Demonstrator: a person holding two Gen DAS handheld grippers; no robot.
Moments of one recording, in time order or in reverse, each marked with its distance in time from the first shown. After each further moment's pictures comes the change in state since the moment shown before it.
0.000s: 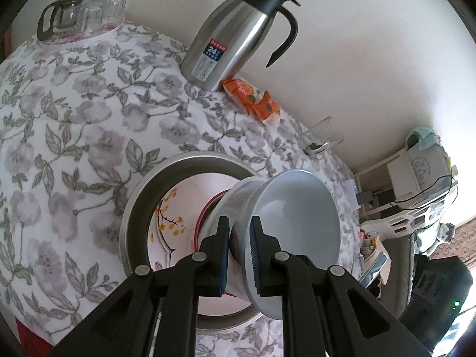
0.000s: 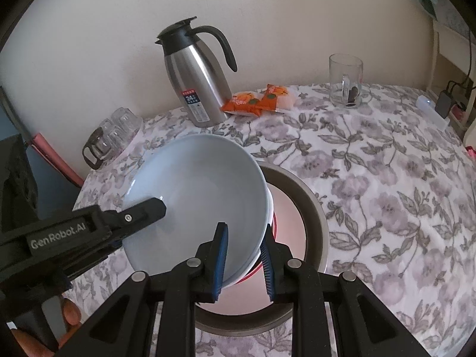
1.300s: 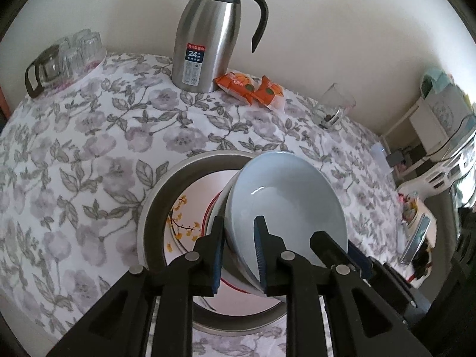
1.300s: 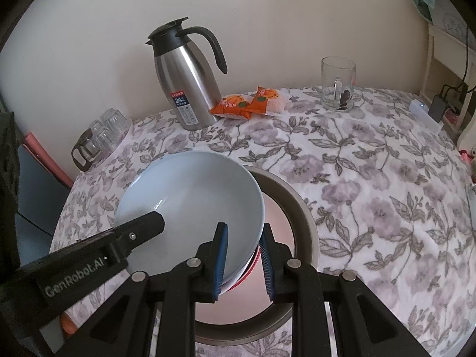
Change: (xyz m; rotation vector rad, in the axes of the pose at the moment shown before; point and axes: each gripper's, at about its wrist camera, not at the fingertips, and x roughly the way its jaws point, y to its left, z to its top) left arm 0.008 -0.034 -0.009 0.255 0.019 0.201; right arm 0.006 -0.002 0.003 -0.008 -0.015 -0.047
